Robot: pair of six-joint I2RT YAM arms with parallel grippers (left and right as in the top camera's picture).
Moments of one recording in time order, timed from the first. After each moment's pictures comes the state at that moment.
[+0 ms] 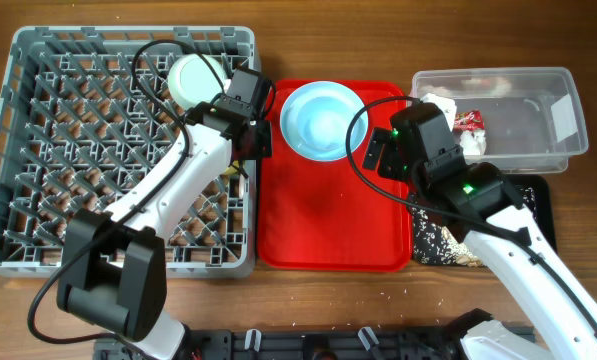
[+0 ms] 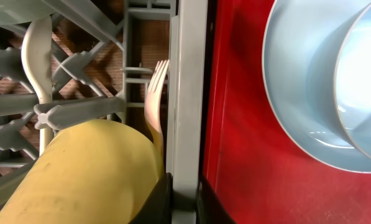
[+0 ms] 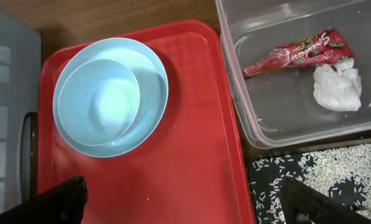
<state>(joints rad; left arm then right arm) -0.40 1.75 1.26 -0.74 -0.11 -0.41 0.47 1.25 1.07 -0.76 0.28 0.60</state>
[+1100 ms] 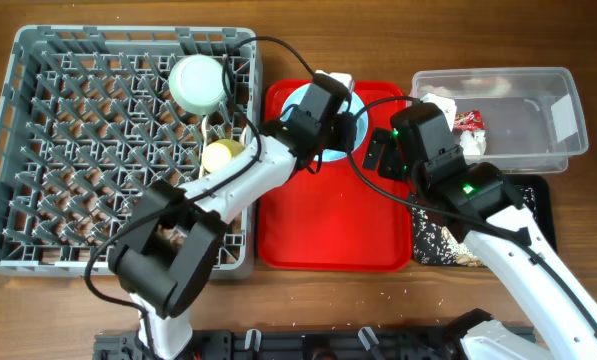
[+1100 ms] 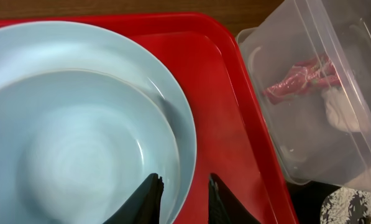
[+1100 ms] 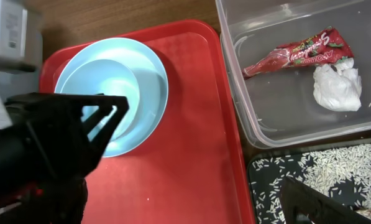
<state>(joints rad) -0.65 1.94 1.31 -0.18 0.11 -0.44 0.47 1.25 1.07 -0.76 0.28 0.60</state>
